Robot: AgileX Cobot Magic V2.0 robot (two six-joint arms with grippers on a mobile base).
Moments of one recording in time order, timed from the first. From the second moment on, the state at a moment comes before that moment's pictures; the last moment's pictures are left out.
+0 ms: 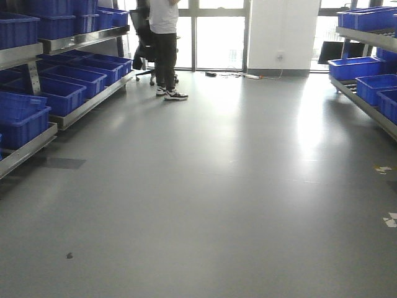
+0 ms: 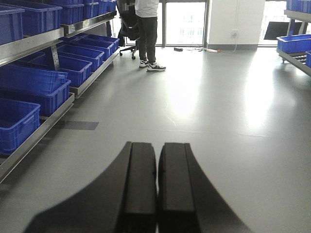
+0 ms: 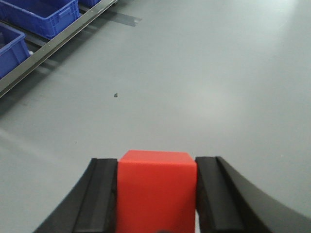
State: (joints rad) left arm -0.06 -0.01 0.01 0.01 0.13 -0.02; right arm 0.37 0.71 -0.71 0.11 0.51 0.03
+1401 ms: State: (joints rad) left arm -0.06 -0.01 0.01 0.01 0.13 -0.02; right arm 0.37 0.71 -0.71 0.11 0.53 0.03
